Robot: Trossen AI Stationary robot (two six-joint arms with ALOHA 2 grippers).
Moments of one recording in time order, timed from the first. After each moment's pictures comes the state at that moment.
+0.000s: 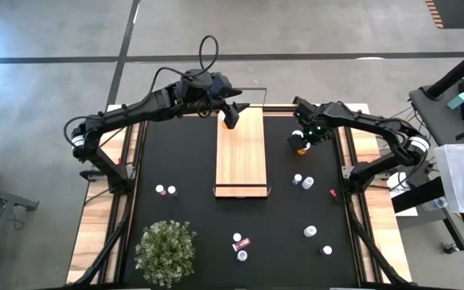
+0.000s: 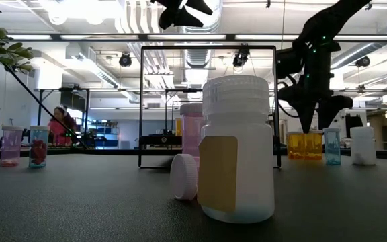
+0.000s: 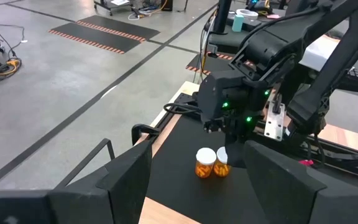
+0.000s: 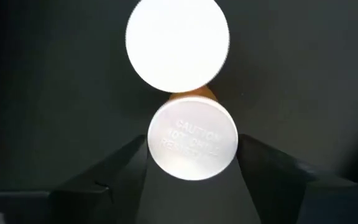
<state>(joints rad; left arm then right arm) 0.34 1.57 1.66 -0.39 -0.06 -0.09 -0.73 1.43 0.91 -0.93 -0.08 0.47</state>
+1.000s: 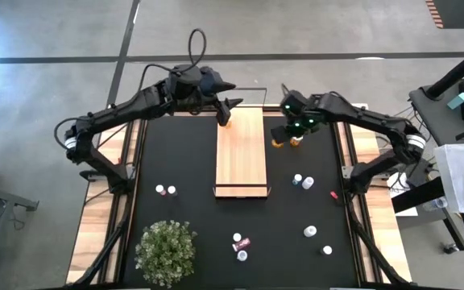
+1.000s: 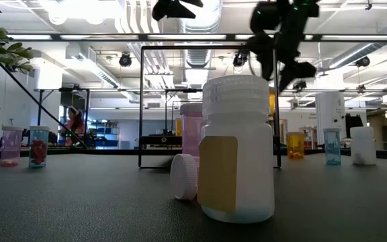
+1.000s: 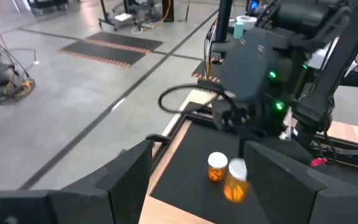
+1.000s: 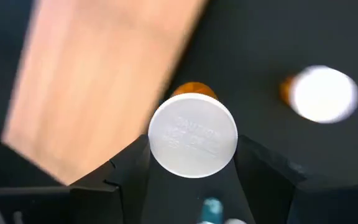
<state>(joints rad) 0.36 1.50 1.66 -0.41 -0.06 0.00 -0.51 1.47 1.29 -1.01 -0.14 0.63</state>
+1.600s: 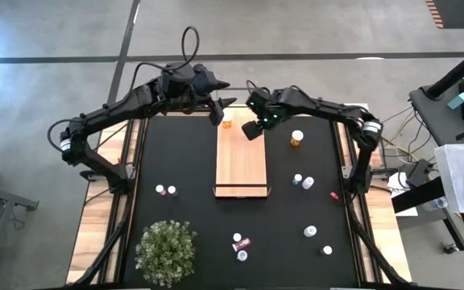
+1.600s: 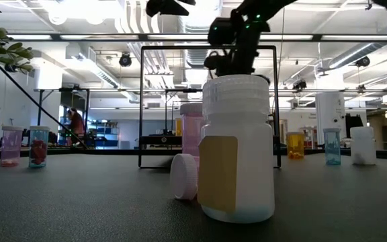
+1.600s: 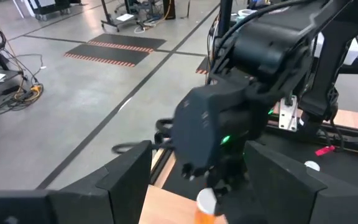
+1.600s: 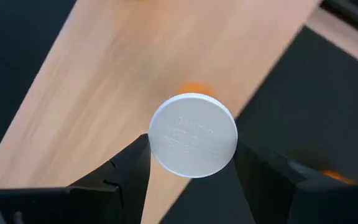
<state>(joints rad) 0.37 1.46 1.65 -0.47 -0.06 0.06 -0.46 1.88 1.67 -1.02 -0.03 0.50</state>
